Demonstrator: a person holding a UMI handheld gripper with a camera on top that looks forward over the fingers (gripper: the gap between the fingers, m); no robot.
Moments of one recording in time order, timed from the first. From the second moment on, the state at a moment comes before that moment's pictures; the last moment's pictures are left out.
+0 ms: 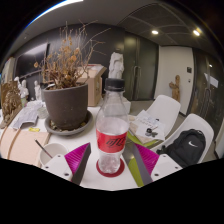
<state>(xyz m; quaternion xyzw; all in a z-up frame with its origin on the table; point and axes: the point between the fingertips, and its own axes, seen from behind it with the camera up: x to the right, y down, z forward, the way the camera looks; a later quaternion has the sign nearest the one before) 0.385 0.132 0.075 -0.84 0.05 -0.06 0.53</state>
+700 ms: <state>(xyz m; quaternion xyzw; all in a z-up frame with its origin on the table) 0.215 -0.155 0.182 -0.88 0.09 -0.07 0.47</state>
